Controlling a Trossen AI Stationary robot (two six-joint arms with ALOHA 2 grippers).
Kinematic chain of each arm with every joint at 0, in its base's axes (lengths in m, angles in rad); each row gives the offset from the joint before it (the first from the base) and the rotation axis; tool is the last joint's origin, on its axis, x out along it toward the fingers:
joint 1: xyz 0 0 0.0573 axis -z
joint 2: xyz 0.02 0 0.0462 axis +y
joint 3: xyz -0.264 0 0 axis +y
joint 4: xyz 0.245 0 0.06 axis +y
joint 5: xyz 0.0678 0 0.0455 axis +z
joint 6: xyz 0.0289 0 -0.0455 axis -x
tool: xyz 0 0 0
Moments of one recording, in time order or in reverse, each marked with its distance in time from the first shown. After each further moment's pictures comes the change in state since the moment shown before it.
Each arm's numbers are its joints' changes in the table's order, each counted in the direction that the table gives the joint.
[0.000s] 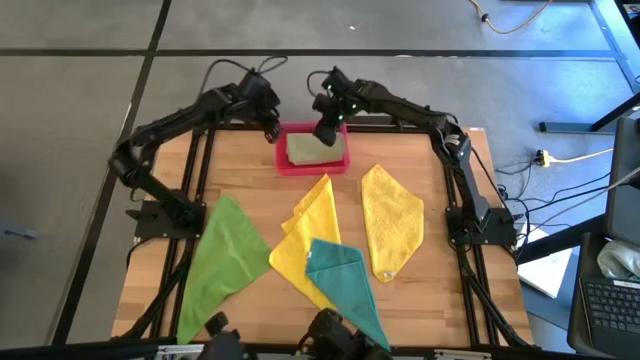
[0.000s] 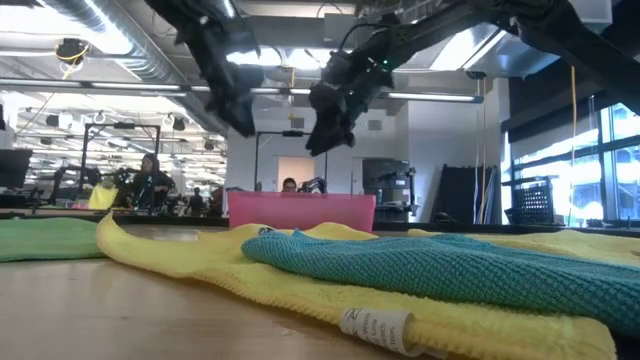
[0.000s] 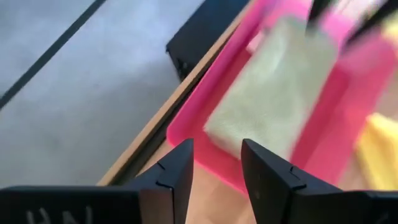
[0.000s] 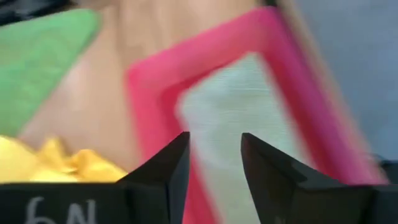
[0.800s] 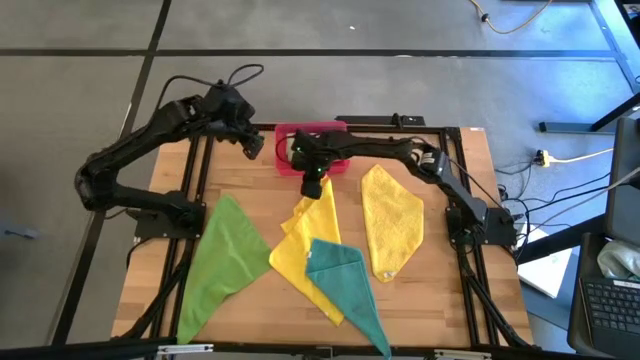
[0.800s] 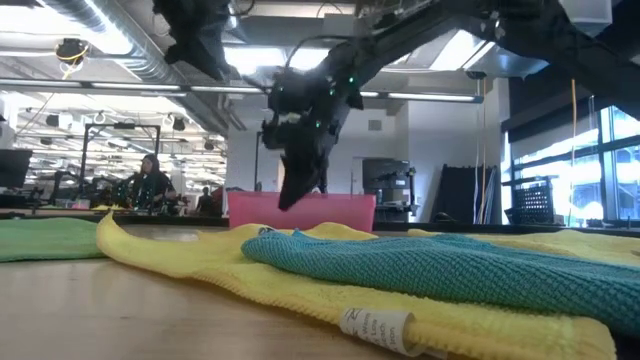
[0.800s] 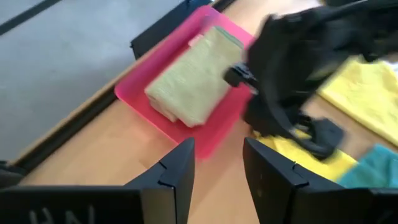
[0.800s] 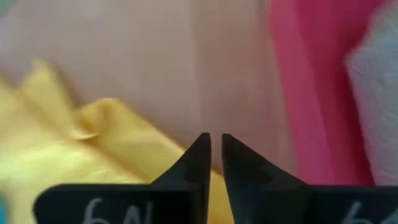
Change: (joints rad) left arm 0.160 -0.333 0.000 0.270 -0.030 0.308; right arm -0.270 0.160 0.065 -0.002 -0.165 -0.019
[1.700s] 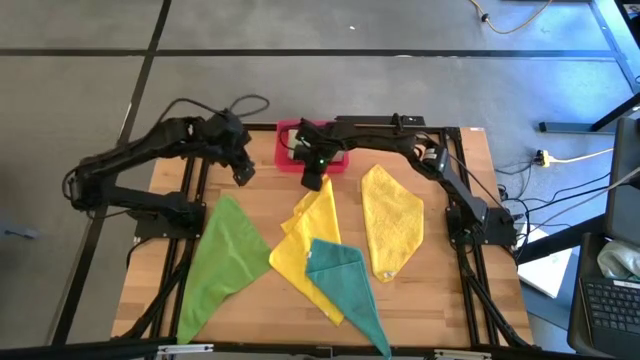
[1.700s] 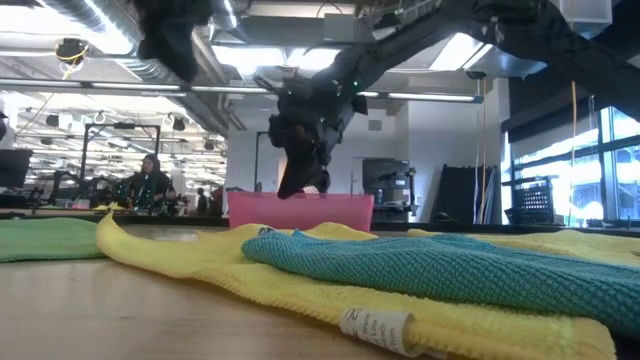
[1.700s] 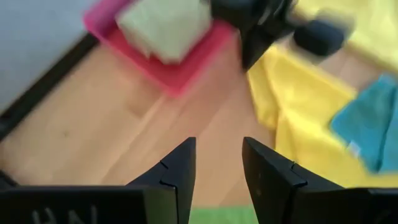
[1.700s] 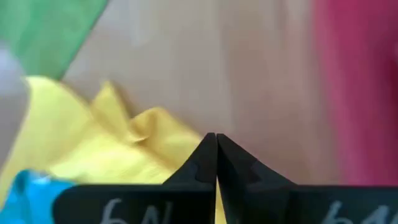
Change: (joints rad) left arm 0.188 -0.085 0.114 0.140 0.075 0.058; right arm 0.050 -0.015 -0.011 0.016 0.231 -0.070
